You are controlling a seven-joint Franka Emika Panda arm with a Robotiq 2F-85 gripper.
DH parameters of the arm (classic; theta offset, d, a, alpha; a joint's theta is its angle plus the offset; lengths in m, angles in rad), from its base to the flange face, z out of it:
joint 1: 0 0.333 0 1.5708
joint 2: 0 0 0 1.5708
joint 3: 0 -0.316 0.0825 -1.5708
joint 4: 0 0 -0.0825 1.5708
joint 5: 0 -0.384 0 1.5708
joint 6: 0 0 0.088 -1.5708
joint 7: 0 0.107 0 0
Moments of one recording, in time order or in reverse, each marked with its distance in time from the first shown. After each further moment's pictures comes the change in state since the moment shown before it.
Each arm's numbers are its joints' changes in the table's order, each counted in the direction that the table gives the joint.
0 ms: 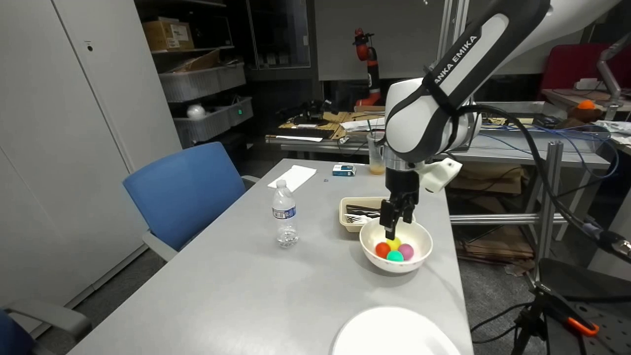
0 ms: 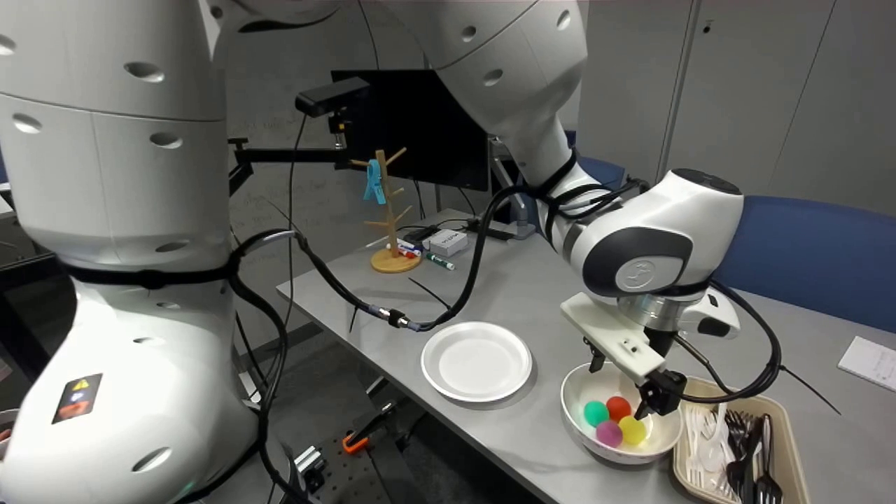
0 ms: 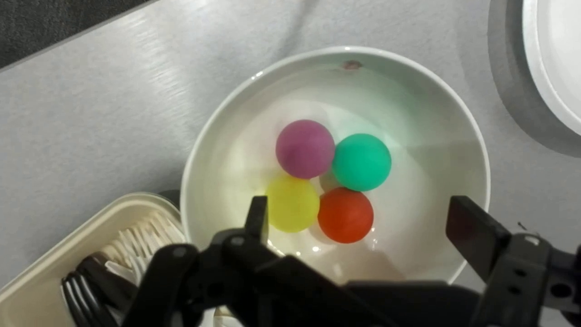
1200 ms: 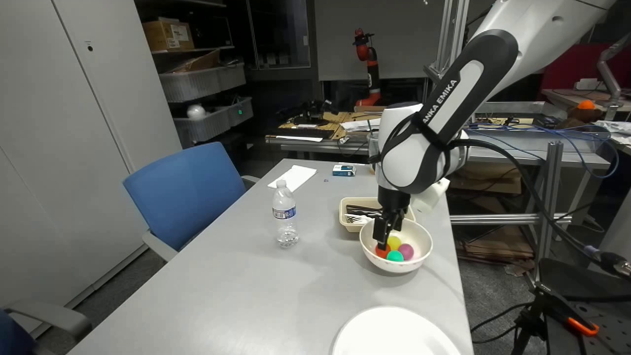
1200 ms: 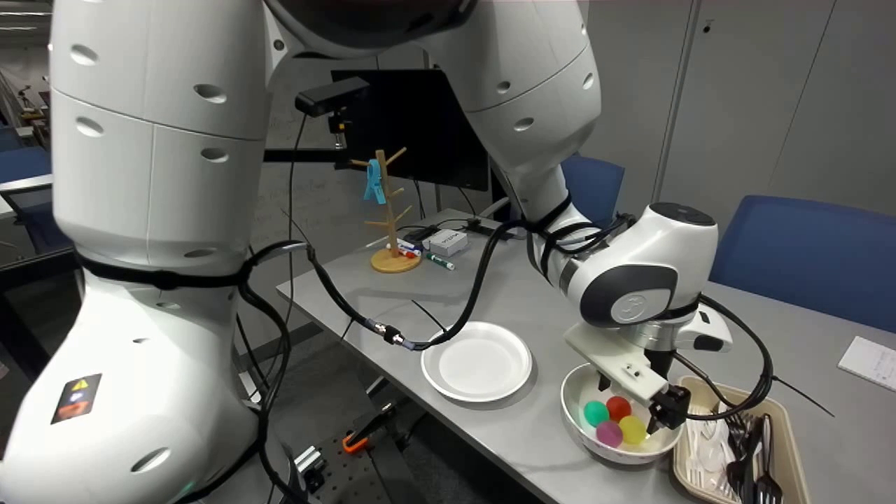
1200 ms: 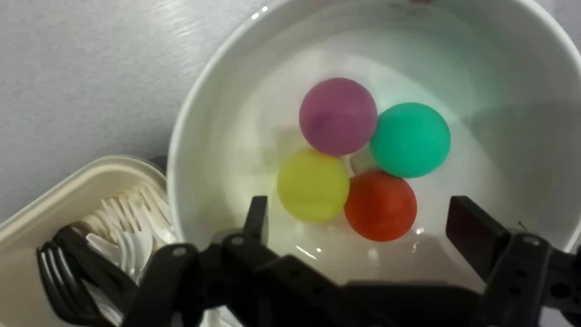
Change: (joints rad) arm -0.003 -0.127 -0.020 0.027 0.064 -0.181 0.001
